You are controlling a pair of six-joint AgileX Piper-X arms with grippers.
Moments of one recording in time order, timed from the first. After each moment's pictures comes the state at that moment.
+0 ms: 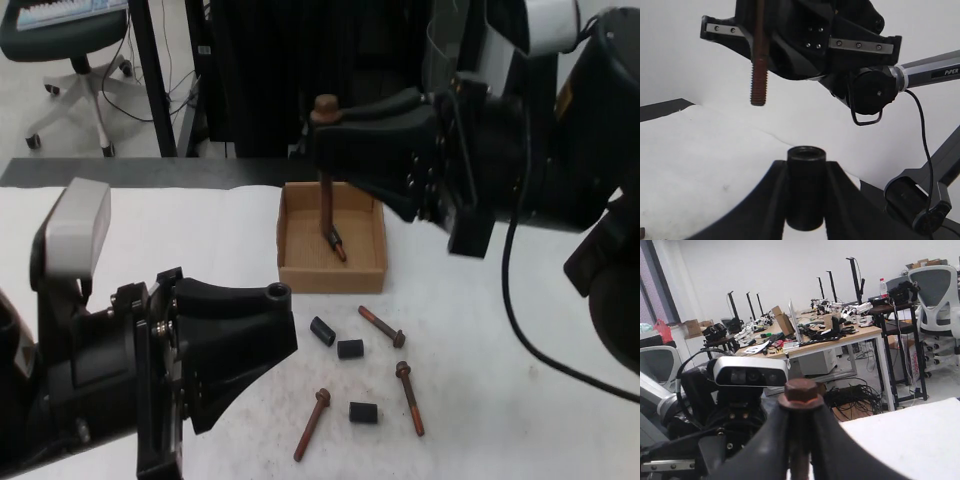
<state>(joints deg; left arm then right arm) -26.8 47.9 -14.0 -35.7 48.2 -23.7 31.8 75.8 -42.6 -42.5 -54.2 24.4</state>
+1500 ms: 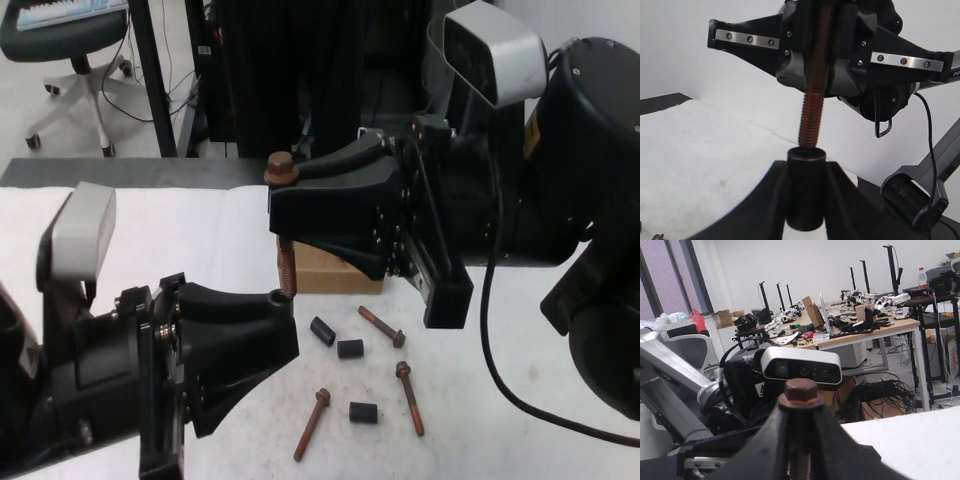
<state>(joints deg) -26.8 48.3 -14.0 -35.4 48.5 -23.9 38.1 75.8 -41.7 -42.8 -54.5 24.0</state>
